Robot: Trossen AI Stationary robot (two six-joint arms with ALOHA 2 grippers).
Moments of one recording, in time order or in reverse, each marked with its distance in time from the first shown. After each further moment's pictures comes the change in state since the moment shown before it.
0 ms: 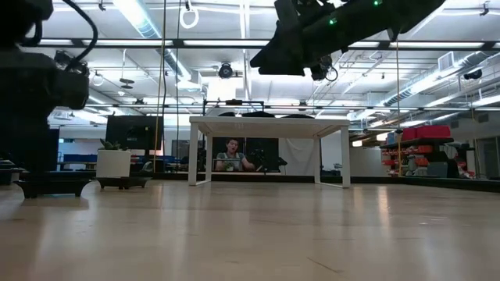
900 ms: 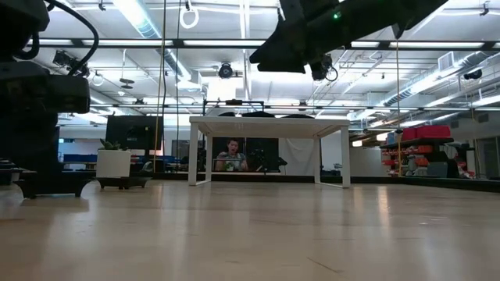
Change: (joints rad) left arm 0.000 0.000 -0.107 0.214 -0.050 0.173; right arm 0.034 0.000 0.000 -0.006 -0.002 0.008
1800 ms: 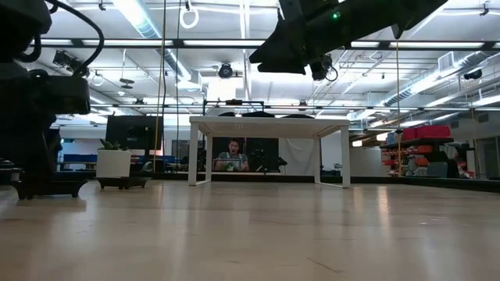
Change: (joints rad) left arm -0.001 0.060 0.001 0.056 0.045 0.116; right arm 0.003 0.000 0.000 0.000 0.000 0.049
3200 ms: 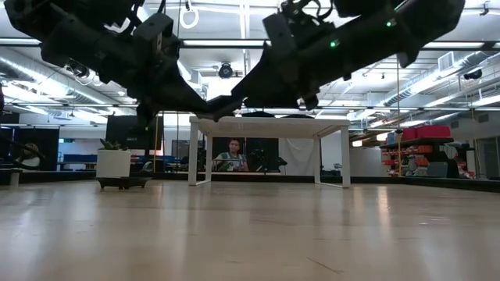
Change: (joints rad) left arm 0.331 0.331 0.225 0.627 -0.093 0.408; right arm 0.119 0.245 0.007 0.155 0.063 0.067
